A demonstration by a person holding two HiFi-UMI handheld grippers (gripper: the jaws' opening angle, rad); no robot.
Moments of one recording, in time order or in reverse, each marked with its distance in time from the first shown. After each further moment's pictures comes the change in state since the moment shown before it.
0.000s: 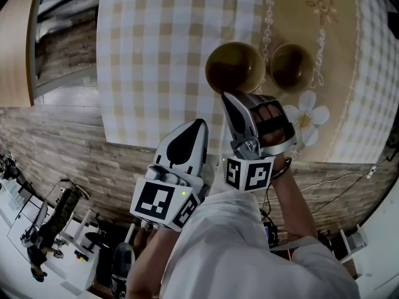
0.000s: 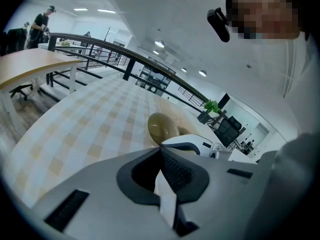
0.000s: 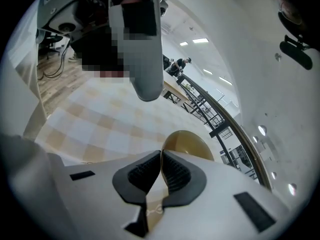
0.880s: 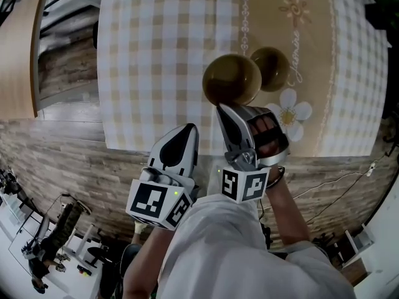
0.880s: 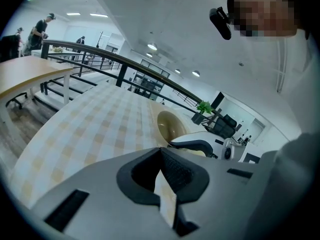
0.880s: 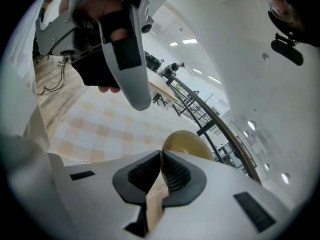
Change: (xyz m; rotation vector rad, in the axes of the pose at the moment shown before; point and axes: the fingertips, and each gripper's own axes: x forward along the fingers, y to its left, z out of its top) left arm -0.021 -0.030 0.019 0.067 -0.029 -0.037; right arm -0.057 -0.035 0.011 0.071 0.007 -0.089
